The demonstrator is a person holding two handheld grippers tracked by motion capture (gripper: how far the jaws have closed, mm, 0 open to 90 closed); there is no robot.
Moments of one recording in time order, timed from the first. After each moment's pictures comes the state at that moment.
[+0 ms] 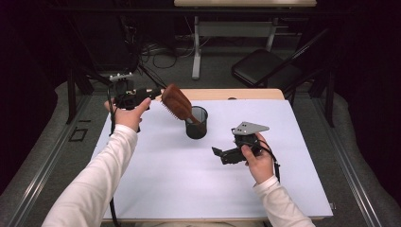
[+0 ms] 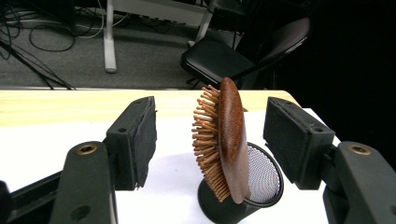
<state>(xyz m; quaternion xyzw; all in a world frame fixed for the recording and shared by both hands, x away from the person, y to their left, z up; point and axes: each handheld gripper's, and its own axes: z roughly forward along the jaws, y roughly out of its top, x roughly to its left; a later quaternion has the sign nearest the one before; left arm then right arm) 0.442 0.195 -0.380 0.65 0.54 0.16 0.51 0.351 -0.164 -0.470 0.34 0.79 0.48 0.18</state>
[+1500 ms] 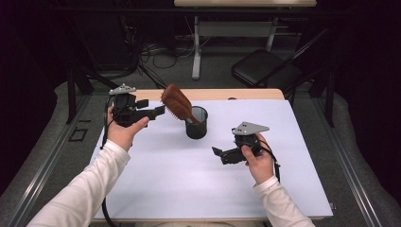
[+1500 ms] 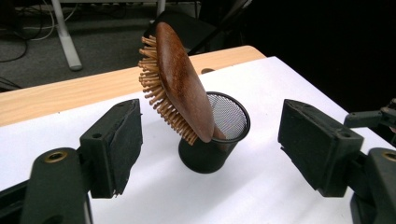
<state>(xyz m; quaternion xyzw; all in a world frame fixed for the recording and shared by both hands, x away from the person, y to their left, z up) 0.404 0.194 -0.386 0.74 0.43 0.14 0.49 0.350 -0.164 -0.470 0.34 0.79 0.48 0.19</state>
